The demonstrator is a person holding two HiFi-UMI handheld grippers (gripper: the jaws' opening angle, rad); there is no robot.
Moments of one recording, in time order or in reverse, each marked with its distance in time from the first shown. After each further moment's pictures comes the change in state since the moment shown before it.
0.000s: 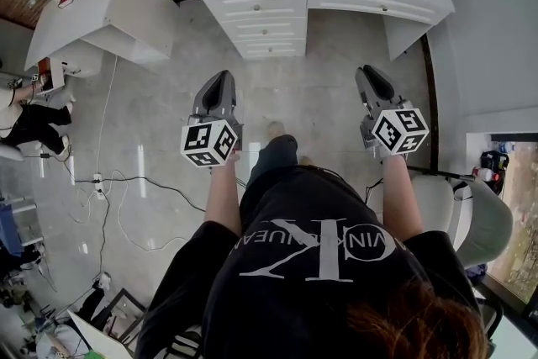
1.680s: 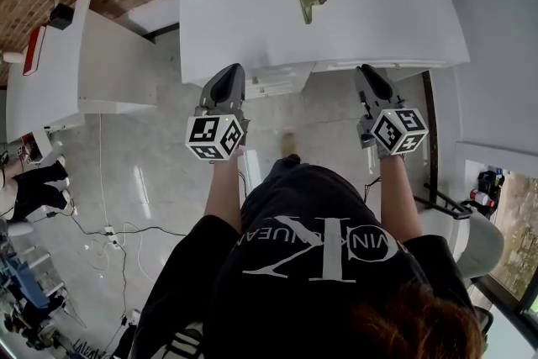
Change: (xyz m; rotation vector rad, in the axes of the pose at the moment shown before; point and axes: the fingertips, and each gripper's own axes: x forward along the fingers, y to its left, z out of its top) left arm 0.334 0.107 0.034 -0.017 0.084 -0.210; right arm 0.268 -0.140 0.068 0.091 0.034 -0.131
